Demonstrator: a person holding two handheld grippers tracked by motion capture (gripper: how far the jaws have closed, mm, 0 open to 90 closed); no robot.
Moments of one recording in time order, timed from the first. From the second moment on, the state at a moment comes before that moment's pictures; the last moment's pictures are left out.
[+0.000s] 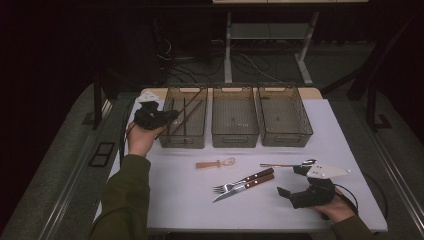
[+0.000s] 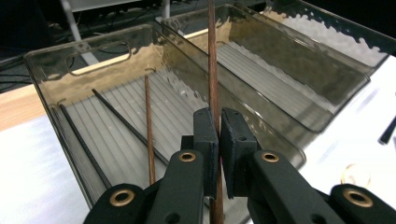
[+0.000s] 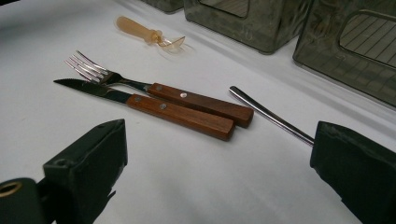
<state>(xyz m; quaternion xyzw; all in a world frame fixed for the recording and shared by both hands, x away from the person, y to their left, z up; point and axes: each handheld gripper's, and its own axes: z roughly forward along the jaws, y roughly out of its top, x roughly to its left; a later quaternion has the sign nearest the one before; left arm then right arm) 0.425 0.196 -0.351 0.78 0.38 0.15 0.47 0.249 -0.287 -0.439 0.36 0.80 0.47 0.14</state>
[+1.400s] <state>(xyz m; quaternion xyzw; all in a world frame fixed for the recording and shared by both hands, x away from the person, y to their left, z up) 0.466 0.194 -0.391 0.75 0.45 0.17 0.44 0.248 -0.286 -0.439 0.35 0.80 0.47 0.13</state>
